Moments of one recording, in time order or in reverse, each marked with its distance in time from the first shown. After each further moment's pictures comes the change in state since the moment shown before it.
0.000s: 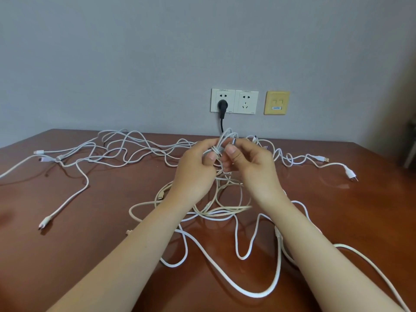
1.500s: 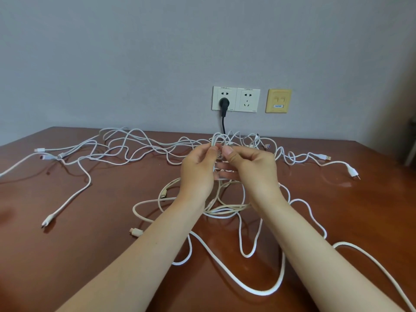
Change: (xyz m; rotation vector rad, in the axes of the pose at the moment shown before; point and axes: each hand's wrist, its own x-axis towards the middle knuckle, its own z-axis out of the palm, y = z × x) left_hand -0.008 0.009 0.010 -0.524 0.134 -0.295; right_hand -0.004 -0.004 0.017 0.223 0.125 0.231
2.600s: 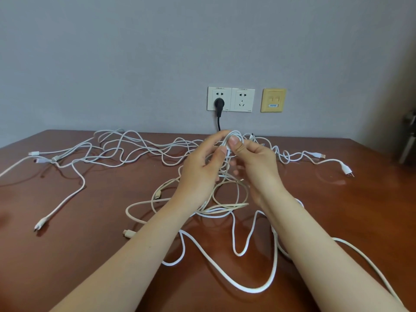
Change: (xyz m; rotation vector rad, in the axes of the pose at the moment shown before) left_hand 0.006 -0.007 -0.004 0.261 -0.248 0.322; right_hand 0.007 -0.008 -0.017 0.104 -0.008 0.099
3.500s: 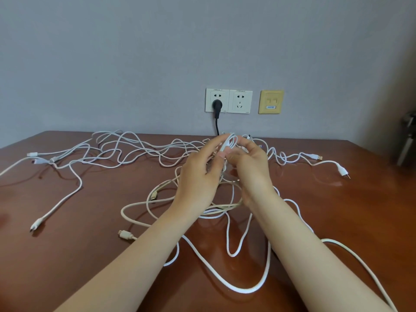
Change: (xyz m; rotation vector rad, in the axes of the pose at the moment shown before) left_hand -0.006 -0.007 0.008 0.288 0.074 0.102; right_hand -0.001 -0.001 0.006 0.026 0.078 0.021
